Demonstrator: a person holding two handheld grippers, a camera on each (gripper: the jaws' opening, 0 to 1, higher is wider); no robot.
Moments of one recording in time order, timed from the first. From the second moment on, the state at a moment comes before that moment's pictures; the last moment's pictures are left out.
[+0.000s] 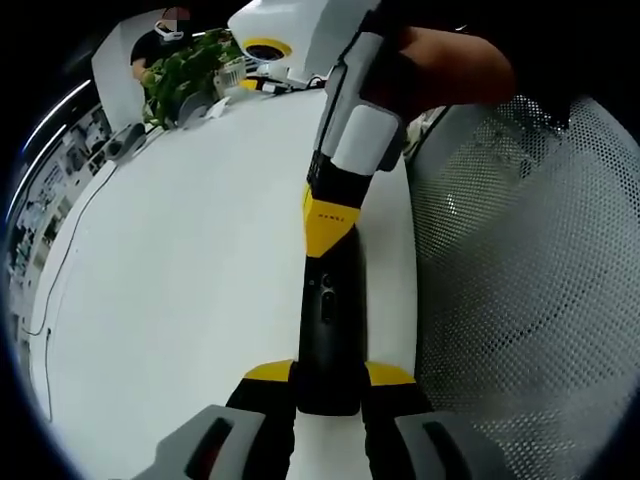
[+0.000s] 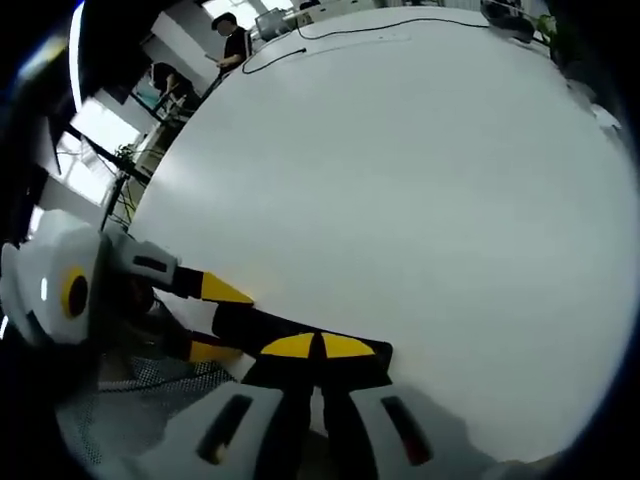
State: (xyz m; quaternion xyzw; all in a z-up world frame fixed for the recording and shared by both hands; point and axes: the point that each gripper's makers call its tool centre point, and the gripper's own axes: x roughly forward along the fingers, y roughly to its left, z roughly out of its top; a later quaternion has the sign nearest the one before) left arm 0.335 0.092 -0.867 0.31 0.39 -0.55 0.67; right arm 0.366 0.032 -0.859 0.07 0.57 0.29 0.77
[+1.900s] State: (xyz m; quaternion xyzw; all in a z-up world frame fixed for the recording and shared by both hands) left arm 0.335 0.090 -0.867 0.32 0.39 -0.55 0.67; right arm 0.344 0.041 -0.859 0.10 0.62 0.29 0.72
